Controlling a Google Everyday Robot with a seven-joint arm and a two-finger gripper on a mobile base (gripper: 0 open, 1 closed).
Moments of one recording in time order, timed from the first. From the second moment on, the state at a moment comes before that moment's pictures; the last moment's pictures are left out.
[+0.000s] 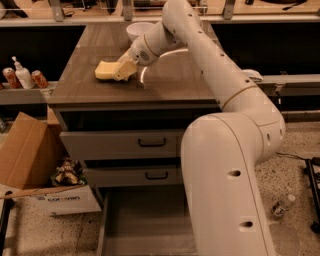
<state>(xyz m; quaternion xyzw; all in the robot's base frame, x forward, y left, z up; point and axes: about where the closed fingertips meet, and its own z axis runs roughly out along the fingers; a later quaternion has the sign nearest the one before) 0.782 0.115 0.840 -0.60 0.67 0.27 0.35</state>
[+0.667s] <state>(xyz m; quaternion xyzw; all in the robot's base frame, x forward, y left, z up) 0.718 0.083 0.883 -0.61 0.65 0.25 0.38</state>
